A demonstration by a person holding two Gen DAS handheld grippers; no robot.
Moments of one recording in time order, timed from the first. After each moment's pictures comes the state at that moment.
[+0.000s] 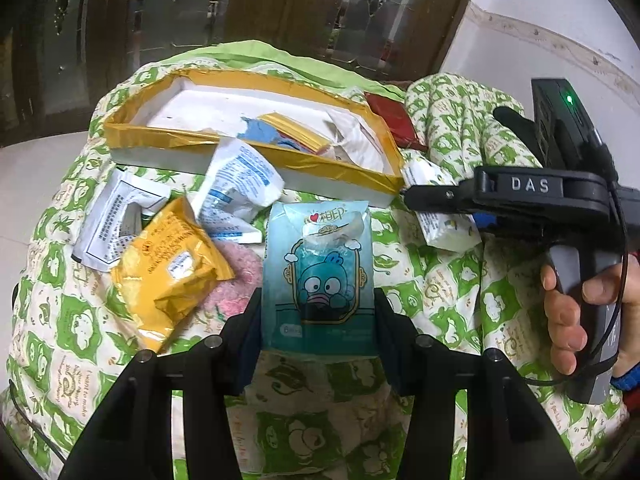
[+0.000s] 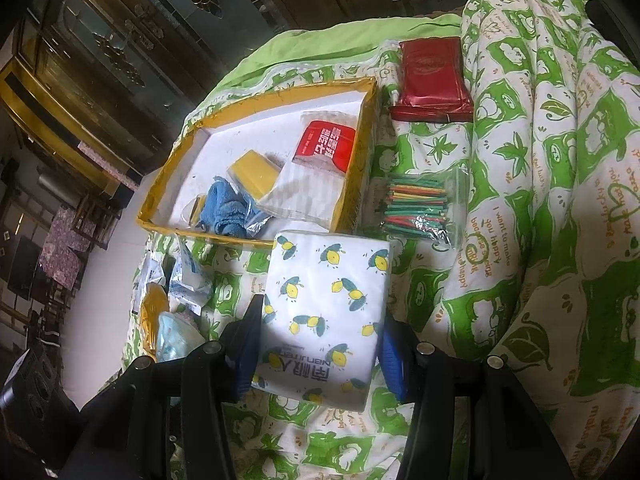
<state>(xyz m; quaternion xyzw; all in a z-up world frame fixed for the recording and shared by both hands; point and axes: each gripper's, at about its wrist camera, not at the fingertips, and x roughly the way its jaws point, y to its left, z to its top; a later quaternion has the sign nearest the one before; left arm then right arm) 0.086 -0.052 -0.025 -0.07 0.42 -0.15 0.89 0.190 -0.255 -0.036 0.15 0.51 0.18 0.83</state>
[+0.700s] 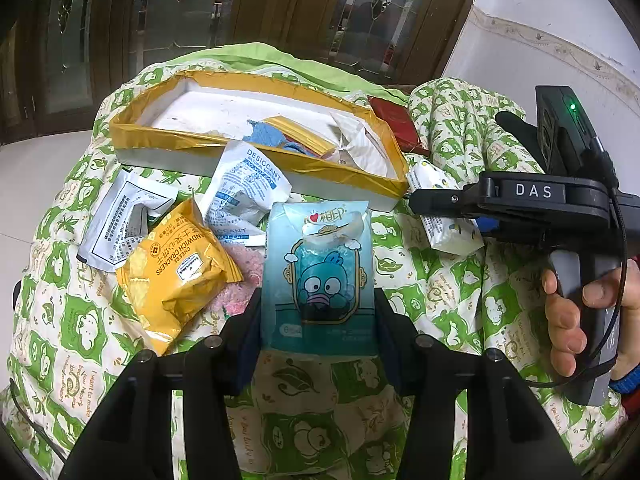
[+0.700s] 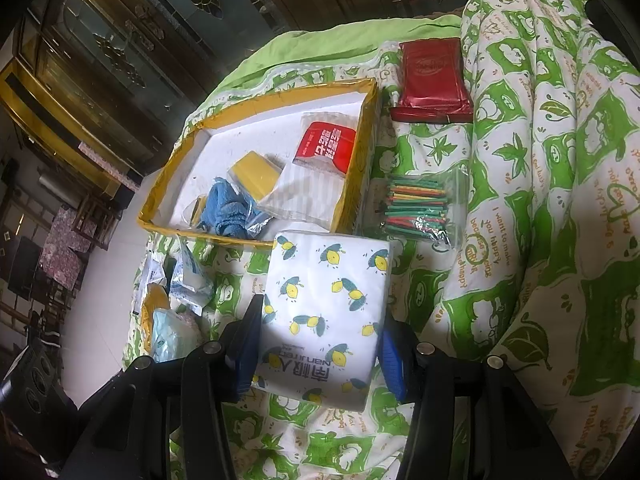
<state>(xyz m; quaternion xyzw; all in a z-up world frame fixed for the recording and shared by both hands) 0.086 -0.049 -0.024 -0.07 0.42 -0.15 0.89 0.190 -0.256 -0.035 0.16 0.51 0.18 0.83</state>
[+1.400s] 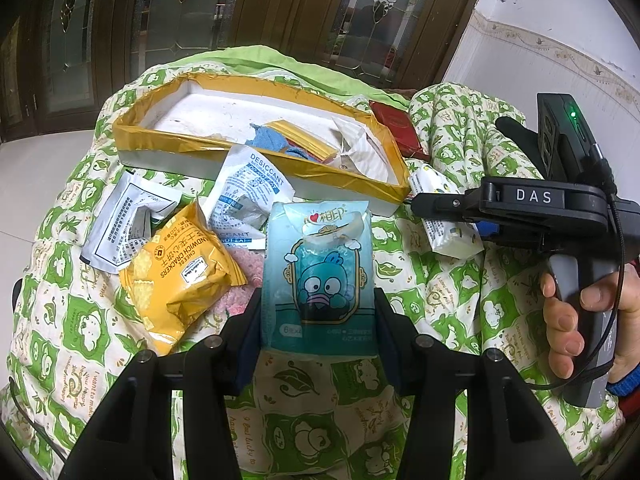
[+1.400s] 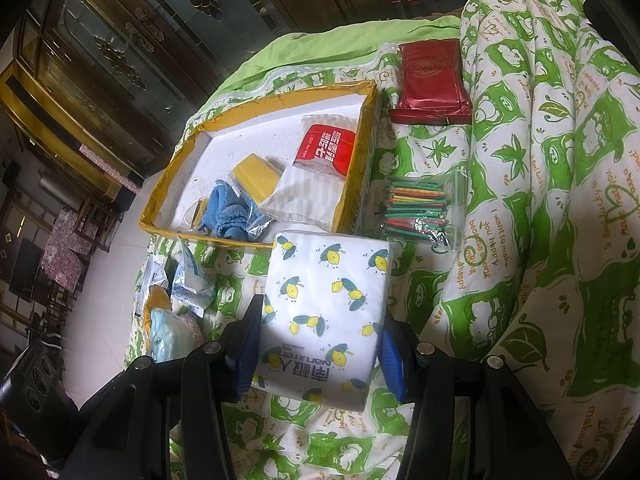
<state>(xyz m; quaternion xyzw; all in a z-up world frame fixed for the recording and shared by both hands) 0.086 -0.047 -0.021 -0.07 0.42 -0.15 0.89 0.190 -0.256 -0.034 0.16 0.51 0.18 0.83</state>
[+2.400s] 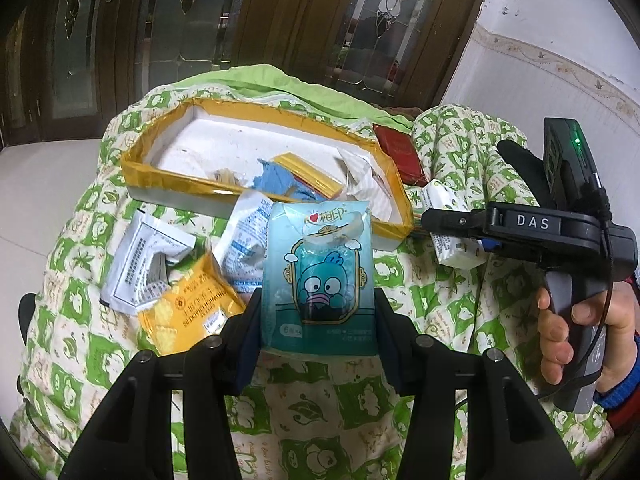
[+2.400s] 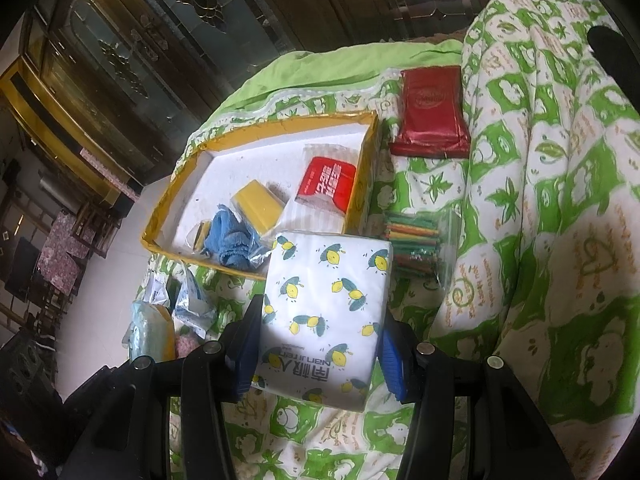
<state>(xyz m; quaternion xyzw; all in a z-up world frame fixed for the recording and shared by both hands) 0.100 -0.040 0.004 -0.08 0.40 -0.14 0.90 0.198 -0.258 -0.016 0.15 0.48 0.17 0.85</state>
